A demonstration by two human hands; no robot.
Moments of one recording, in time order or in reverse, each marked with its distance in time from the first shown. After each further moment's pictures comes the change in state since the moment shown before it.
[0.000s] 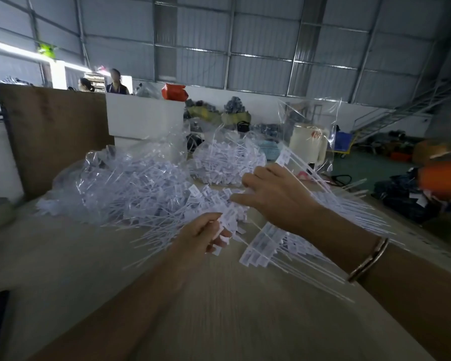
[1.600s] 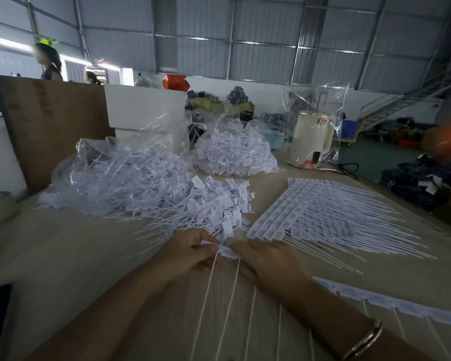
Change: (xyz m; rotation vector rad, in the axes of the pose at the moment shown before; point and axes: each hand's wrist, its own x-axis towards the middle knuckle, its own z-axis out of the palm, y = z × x) left_hand -0.025 0.000 -0.016 0.173 -0.125 -0.164; right_hand -0.060 -0.100 0.038 0.519 -0.066 0.305
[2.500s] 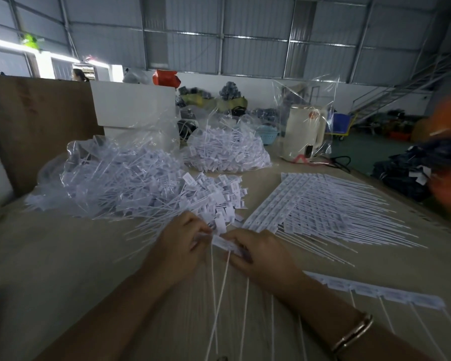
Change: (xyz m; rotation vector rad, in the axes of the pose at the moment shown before) left_hand 0.007 -0.004 0.000 0.755 0.237 0.493; right_hand 0.002 -0.006 -0.008 0.383 0.011 0.157
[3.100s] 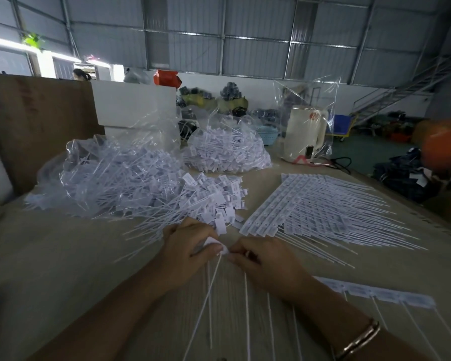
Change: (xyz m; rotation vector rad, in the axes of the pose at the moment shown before) left_hand -0.003 0.011 -0.004 -0.112 -0.082 0.054; right_hand -0.005 0.004 -0.004 0.123 -0.084 0.078
